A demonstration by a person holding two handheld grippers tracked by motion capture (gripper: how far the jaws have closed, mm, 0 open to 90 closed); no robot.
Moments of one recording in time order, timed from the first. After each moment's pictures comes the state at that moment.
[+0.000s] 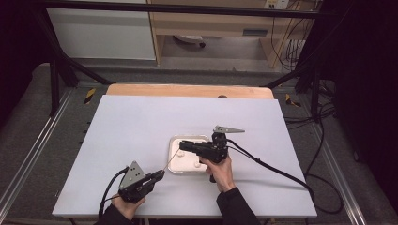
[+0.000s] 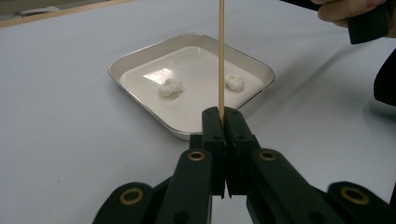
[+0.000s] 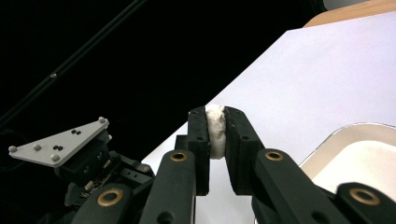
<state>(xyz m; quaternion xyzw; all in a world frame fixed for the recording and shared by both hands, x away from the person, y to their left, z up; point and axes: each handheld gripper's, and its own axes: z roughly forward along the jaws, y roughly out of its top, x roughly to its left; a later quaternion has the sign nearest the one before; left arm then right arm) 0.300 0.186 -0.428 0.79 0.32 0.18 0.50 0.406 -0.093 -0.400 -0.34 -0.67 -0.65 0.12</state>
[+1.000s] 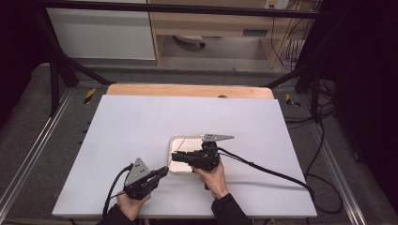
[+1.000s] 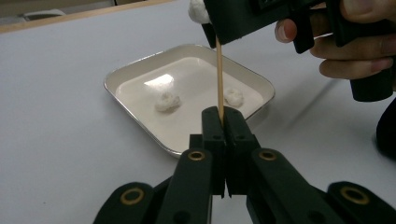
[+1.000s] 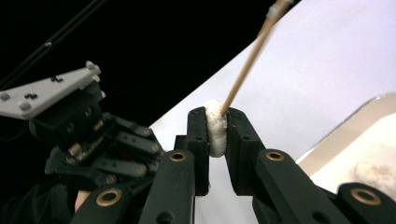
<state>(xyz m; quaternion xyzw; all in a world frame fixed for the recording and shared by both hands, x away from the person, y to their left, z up) 0.307 0.174 -0.426 0.78 0.34 0.17 0.50 0.393 -0.069 -0.417 -0.31 -0.71 -0.62 0.13</state>
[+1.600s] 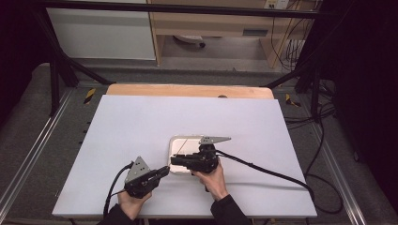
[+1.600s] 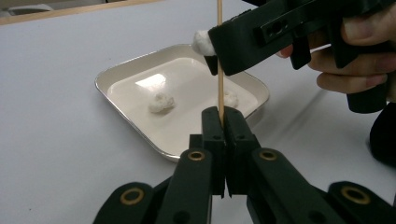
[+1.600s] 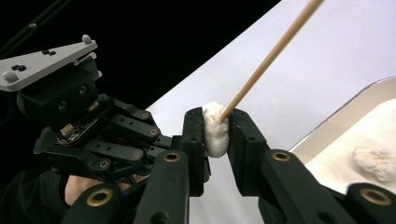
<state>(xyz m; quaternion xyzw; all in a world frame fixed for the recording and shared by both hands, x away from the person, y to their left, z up) 0.312 0.174 -0.426 0.78 0.33 0.16 0.51 0.388 -0.066 -0.421 -0.31 -0.73 -0.60 0.12</state>
